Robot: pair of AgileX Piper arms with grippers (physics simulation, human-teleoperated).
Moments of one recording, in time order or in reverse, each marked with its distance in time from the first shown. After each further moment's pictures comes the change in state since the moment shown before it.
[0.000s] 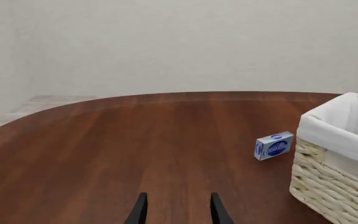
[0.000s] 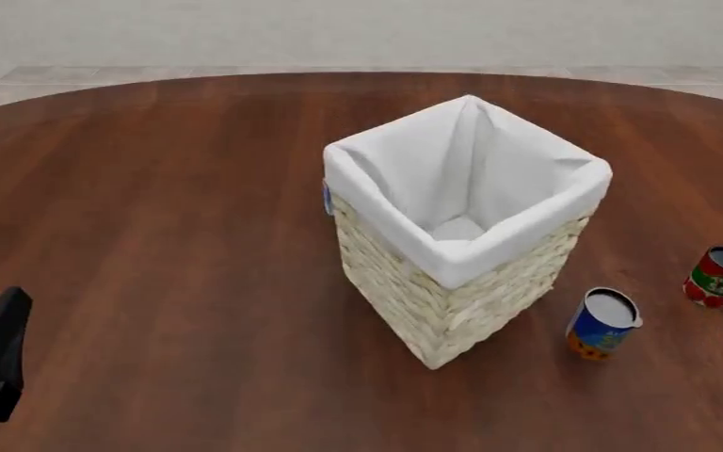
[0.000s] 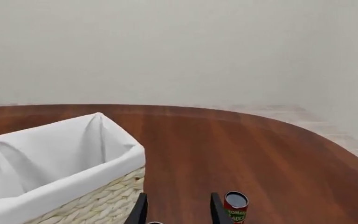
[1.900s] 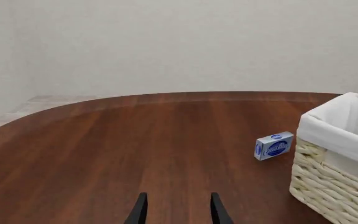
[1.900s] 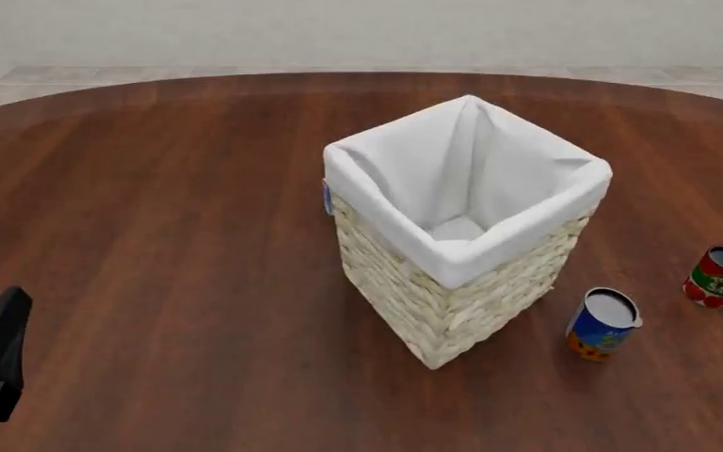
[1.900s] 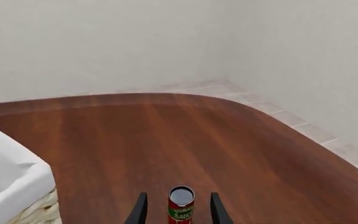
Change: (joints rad) left arm 0.000 0.000 0.000 0.000 0.000; right arm -0.323 0.664 0.075 -0.670 -0.008
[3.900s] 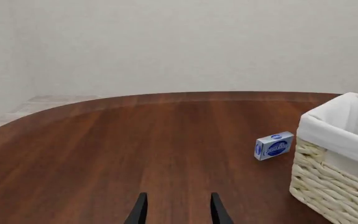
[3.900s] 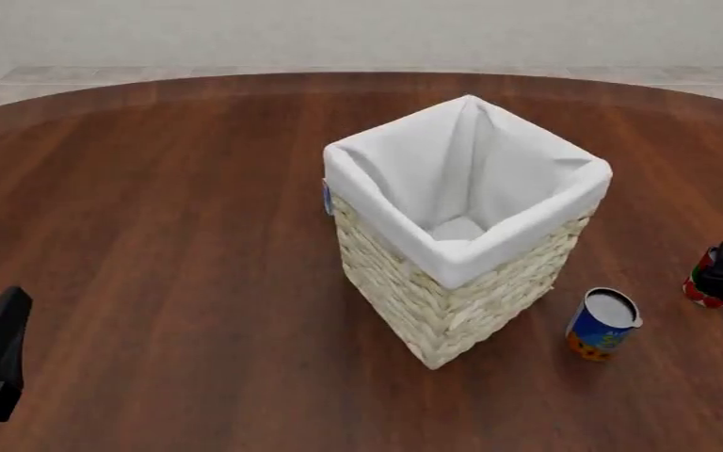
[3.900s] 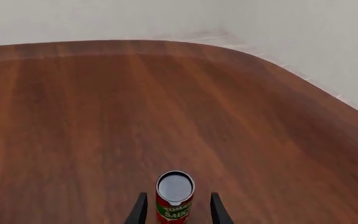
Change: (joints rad) left arm 0.000 0.000 0.000 0.000 0.000; right arm -0.043 0.982 -0.165 -0.614 -0.017
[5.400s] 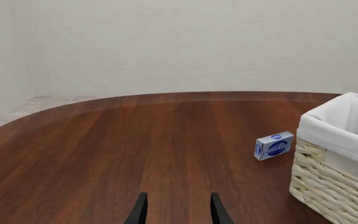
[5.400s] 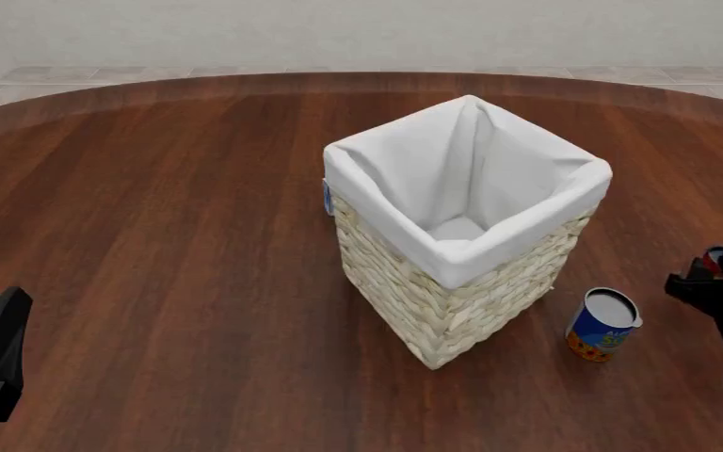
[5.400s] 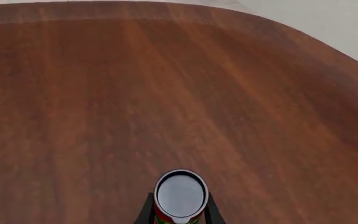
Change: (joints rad) left arm 0.000 0.000 0.000 0.000 0.000; right arm 0.007 0.332 -0.210 -0.008 0.002
